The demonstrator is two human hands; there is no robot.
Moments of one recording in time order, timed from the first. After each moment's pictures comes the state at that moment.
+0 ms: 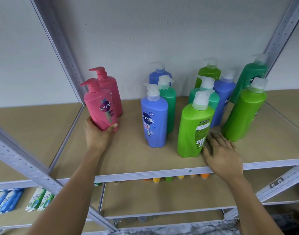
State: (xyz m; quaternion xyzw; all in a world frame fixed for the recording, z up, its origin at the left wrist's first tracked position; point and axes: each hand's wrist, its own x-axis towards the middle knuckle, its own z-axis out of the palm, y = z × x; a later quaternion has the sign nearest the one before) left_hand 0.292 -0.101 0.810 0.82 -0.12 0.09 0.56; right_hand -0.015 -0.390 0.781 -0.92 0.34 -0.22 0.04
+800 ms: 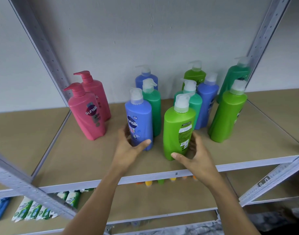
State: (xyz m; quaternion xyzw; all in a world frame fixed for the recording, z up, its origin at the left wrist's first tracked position) left_hand 0.167 -0.180 0.820 0.74 -0.24 -0.13 0.62; right_hand -0.012 -0.350 0.810 -0.76 0.23 -0.26 0.54
